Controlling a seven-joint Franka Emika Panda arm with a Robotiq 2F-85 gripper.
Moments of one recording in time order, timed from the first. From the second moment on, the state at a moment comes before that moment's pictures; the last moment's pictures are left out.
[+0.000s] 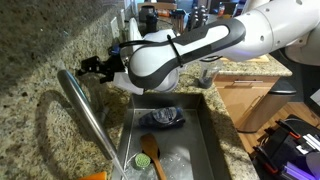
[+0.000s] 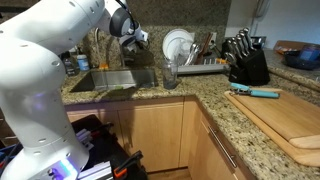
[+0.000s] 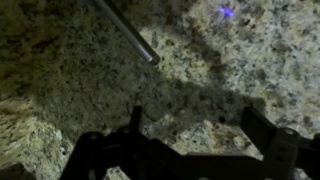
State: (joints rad) arm 0.33 1.00 0.62 -1.24 0.36 3.23 0.12
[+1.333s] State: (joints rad) arm 0.55 1.02 0.19 -1.30 0.38 3.17 0.32
